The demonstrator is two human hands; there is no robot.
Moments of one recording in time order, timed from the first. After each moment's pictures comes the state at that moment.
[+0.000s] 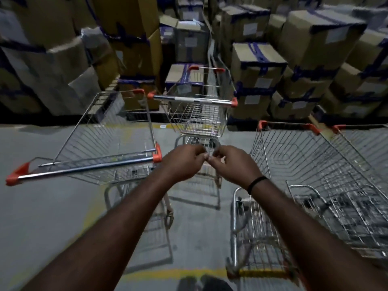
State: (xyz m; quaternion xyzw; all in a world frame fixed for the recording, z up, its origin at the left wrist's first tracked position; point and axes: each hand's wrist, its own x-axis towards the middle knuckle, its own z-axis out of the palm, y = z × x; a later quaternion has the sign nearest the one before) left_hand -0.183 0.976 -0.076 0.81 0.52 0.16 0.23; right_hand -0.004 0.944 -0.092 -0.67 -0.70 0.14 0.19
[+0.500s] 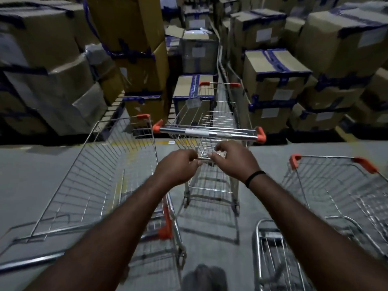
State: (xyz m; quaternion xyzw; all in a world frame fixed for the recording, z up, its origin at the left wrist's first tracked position) left_hand -0.209 1.214 -0.086 0.79 0.58 0.12 0.18; right_hand -0.016 1.205 -0.101 -0.67 -0.69 0.13 0.24
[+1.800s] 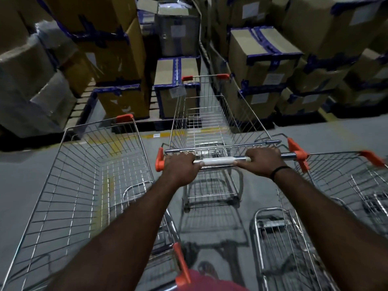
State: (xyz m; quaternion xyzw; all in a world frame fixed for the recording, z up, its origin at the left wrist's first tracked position) left_hand -0.212 1.358 -0.178 0.83 0.54 0.00 0.14; right_hand 0.065 1.307 -0.173 -0.72 -0.69 0.06 -0.02
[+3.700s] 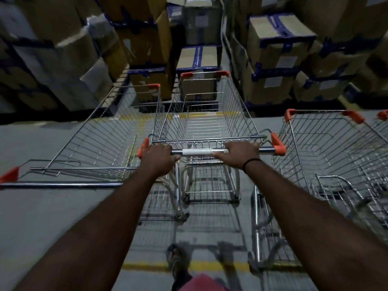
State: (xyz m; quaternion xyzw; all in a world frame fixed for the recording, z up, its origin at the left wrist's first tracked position) left_hand -0.296 1.098 -0.183 0.77 0.64 -0.03 0.05; right_hand -0.022 1.075 -0.179 -0.72 -0.69 0.09 -0.02
